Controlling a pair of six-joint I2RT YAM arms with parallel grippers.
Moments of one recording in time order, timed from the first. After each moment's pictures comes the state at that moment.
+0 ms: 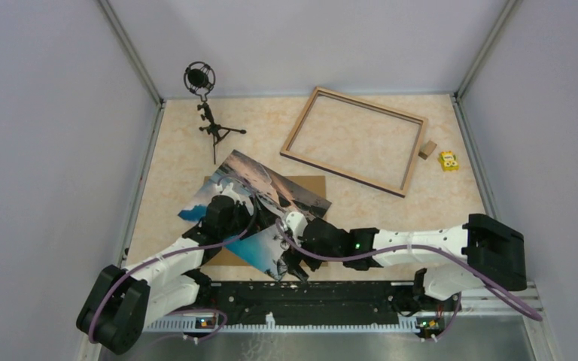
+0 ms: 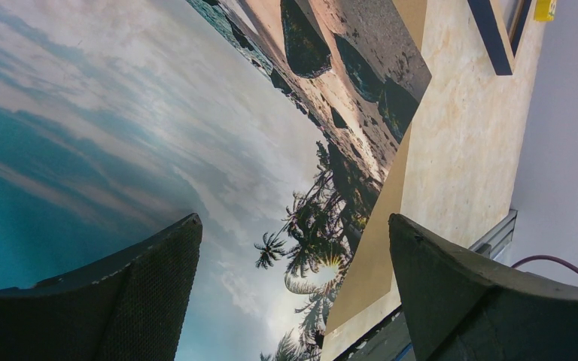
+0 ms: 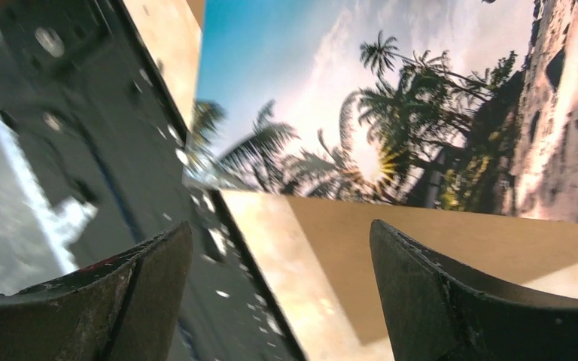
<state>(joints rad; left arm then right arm) -0.46 1.01 0.25 0.16 0.24 -0.89 1.30 1.37 0.71 -0.04 0.04 0.32</state>
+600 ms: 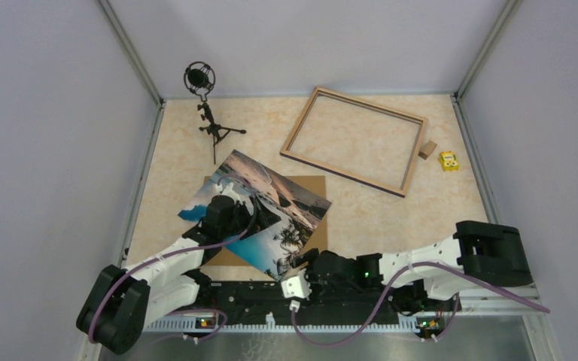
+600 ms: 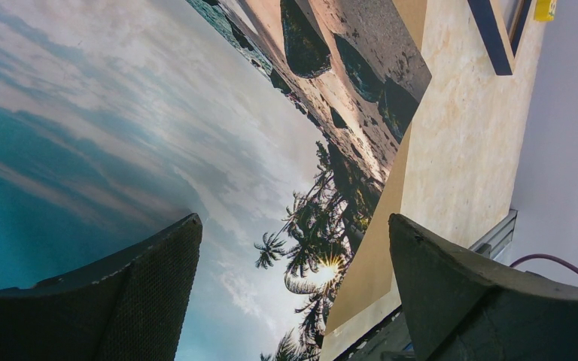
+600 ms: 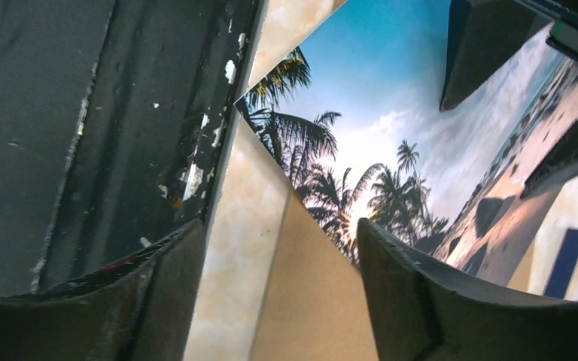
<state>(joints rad) -0.46 1.01 0.25 0.17 0.24 -0.89 1.49 1.33 0.48 0.23 0.10 -0.60</state>
